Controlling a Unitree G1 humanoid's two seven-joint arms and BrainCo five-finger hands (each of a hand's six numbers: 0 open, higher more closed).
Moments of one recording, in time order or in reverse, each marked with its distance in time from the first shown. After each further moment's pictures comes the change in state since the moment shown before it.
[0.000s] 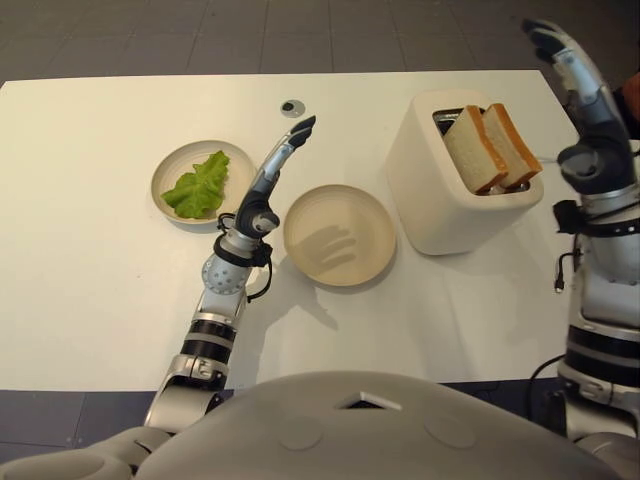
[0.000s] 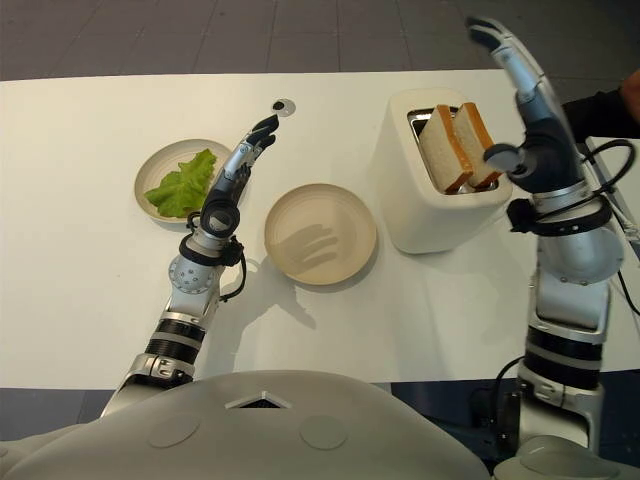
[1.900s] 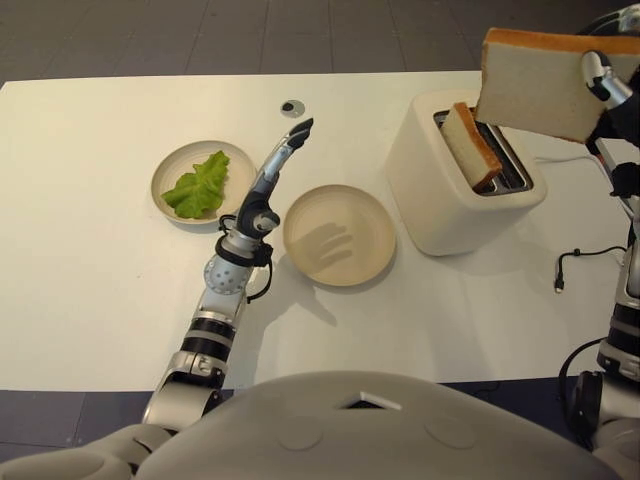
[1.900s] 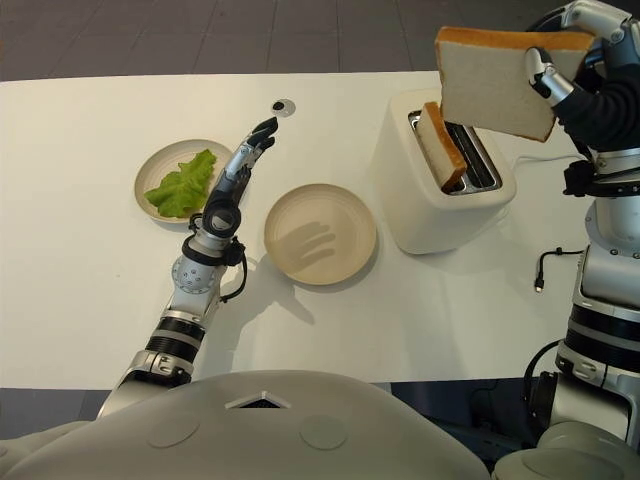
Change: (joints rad) left arm -0.024 0.021 0.008 0.062 0.047 -0.028 0.075; right arm -0.107 -0.089 -0.029 0.048 0.053 0.016 -0.158
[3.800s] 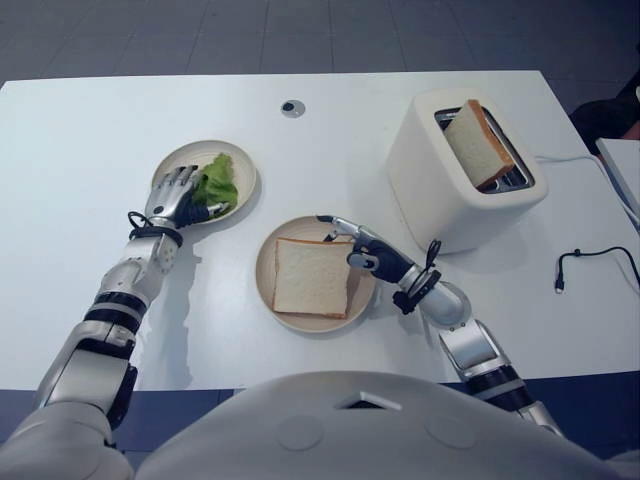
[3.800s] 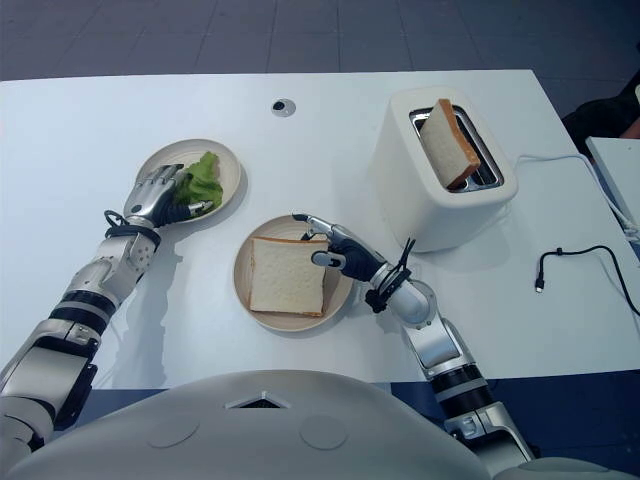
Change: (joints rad) left arm -0.181 0.503 -0.161 0.310 0.676 0.836 0.442; right arm 0.297 0.339 0.715 0.211 -0.183 -0.046 0.184
